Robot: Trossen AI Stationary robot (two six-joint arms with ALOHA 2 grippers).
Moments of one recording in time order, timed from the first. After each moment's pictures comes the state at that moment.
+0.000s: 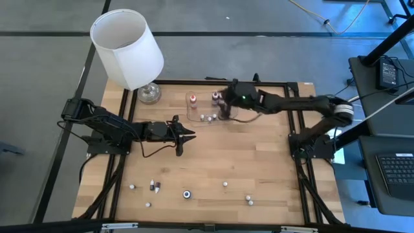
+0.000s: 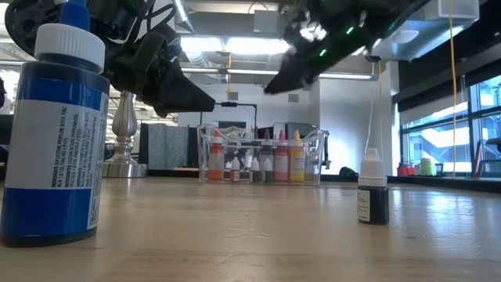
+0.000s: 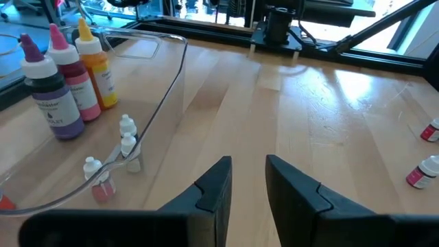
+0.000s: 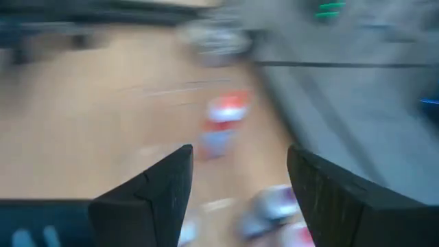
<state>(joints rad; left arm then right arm) -0.05 1.37 0.37 0.70 -0.24 -0.20 -0.30 1.50 0.98 0.06 0.10 -0.22</state>
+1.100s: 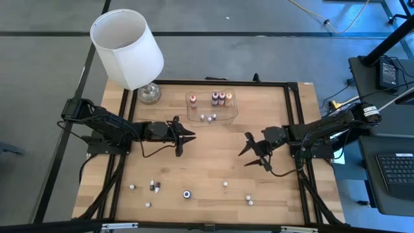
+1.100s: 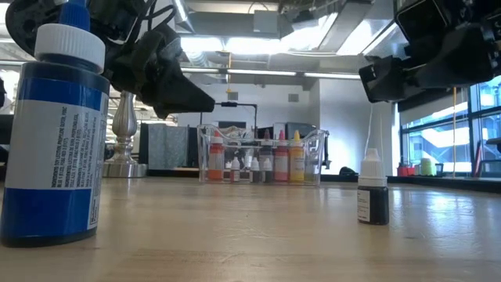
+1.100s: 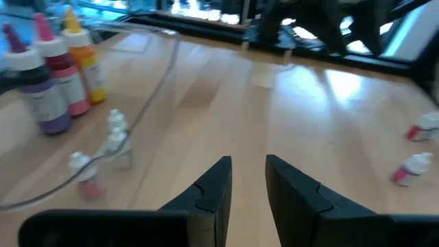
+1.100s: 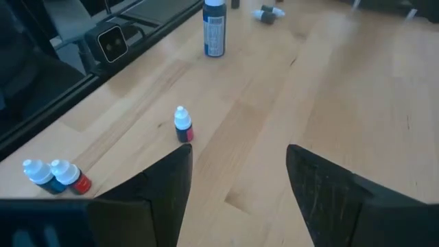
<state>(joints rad) -0.05 1.37 0.37 0.70 -0.19 -0.22 0.17 1.10 0.37 0.25 -0.27 -0.16</state>
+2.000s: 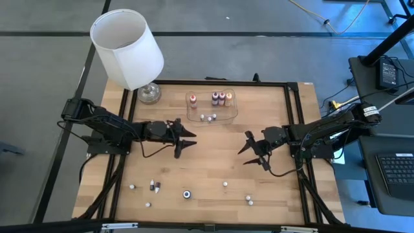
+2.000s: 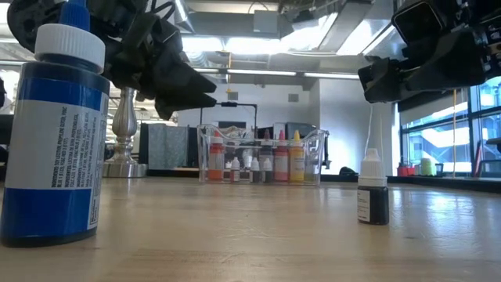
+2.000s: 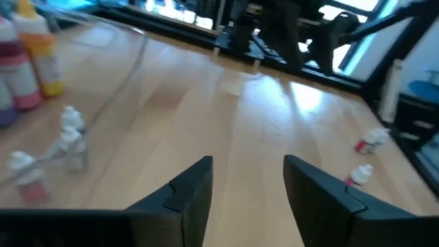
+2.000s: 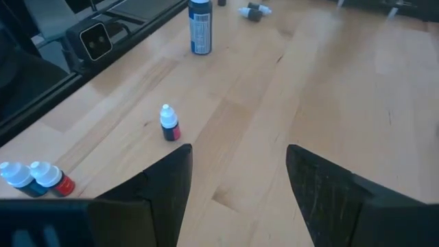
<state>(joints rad) -0.05 1.37 0.38 0.74 -0.09 -0.32 0.17 1.10 0.37 0.25 -0.23 -0.16</state>
